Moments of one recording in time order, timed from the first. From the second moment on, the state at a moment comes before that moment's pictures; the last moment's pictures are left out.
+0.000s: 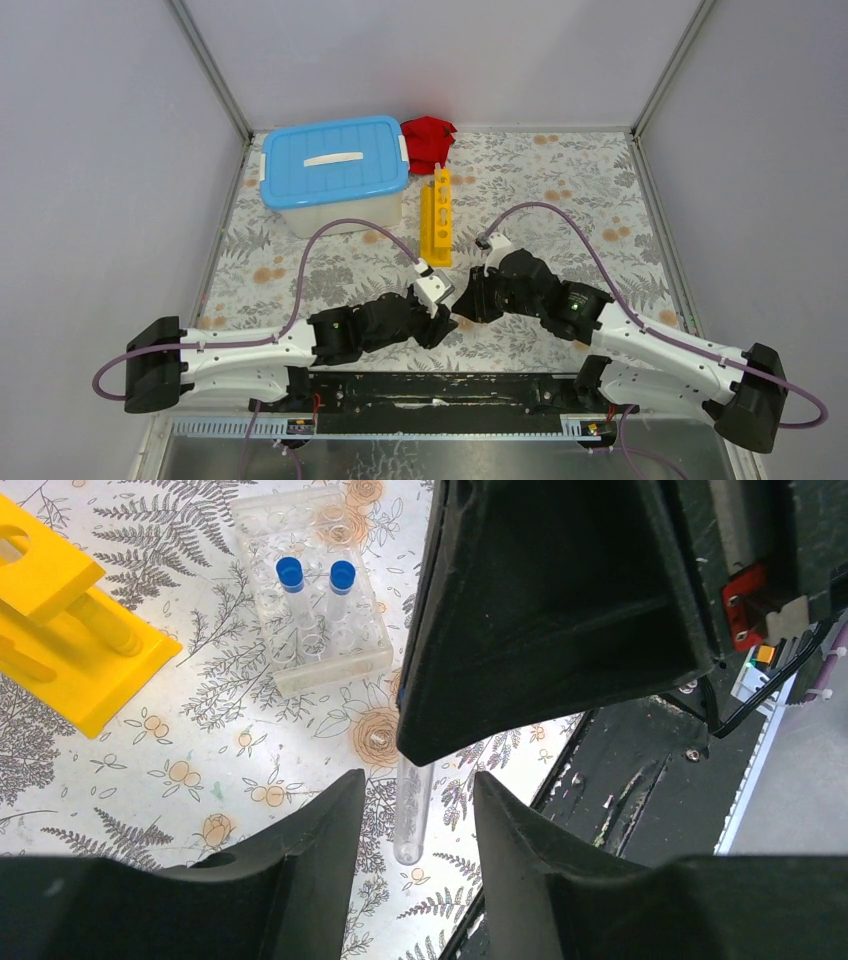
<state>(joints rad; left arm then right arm) -1.27 1.05 0.57 0.08 -0.21 -0.26 0.97 0.95 0.69 -0.34 -0.09 0.65</state>
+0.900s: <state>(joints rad) -1.27 0.91 0.65 -0.22 -0.63 -0.62 0.96 0.98 0.85 -0.44 0.21 0.46</state>
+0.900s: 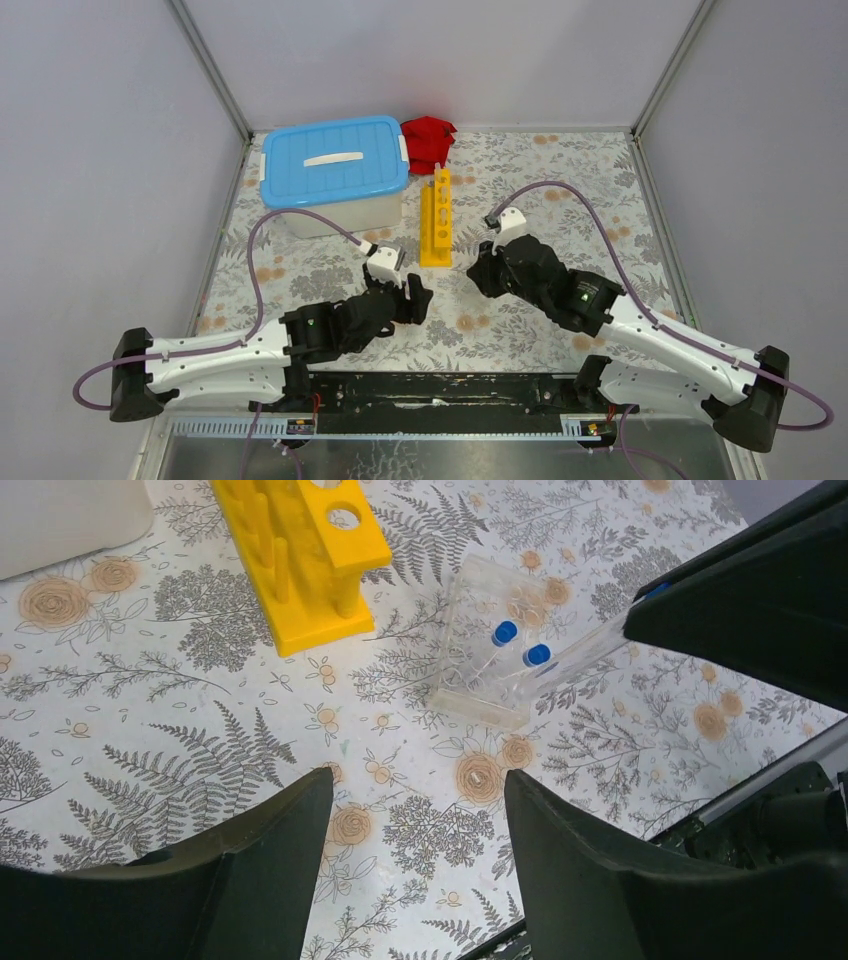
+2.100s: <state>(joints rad) -1.12 1.07 0.70 -0.24 -0.54 -0.69 0.96 0.95 0.72 -0.54 0.64 0.42</state>
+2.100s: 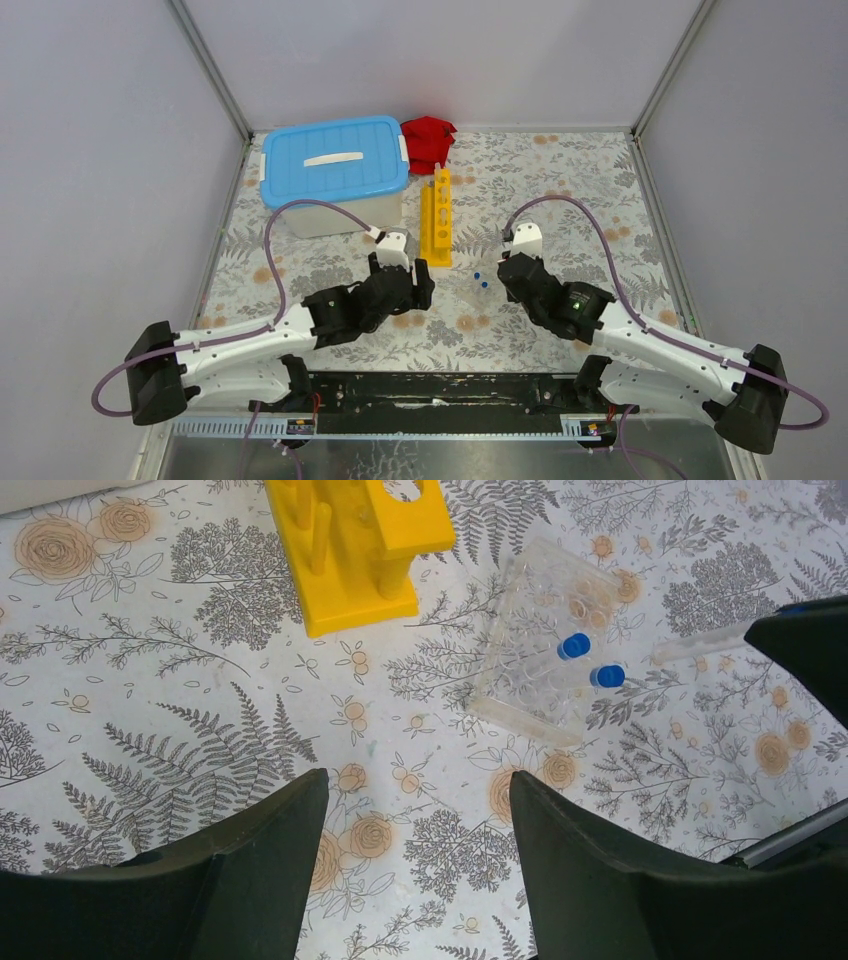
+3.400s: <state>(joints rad) -1.04 1.11 0.67 -0.19 -0.42 -0.70 1.05 1.02 0.62 -0.36 0.64 0.47</state>
